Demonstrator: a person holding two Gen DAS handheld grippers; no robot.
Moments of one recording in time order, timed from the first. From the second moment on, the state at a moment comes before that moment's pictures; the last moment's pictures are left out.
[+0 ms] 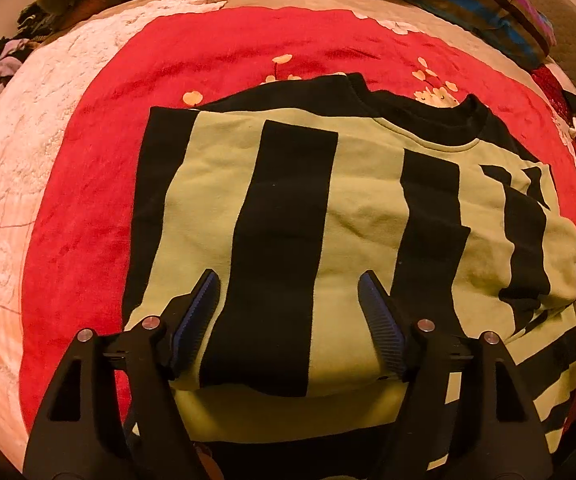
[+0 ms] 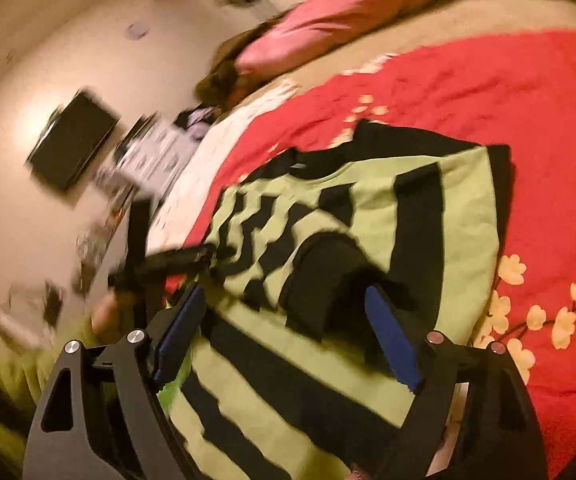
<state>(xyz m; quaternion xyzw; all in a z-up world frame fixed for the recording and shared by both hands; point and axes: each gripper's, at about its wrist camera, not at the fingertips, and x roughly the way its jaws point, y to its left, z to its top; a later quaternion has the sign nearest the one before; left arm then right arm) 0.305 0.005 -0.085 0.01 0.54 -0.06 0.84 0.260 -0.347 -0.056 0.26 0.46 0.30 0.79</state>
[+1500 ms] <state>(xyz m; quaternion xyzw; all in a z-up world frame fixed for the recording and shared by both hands) 0.302 0.003 -0.088 0.01 0.53 -0.06 0.84 0.245 -0.344 -0.076 0.11 0.45 0.28 0.84</state>
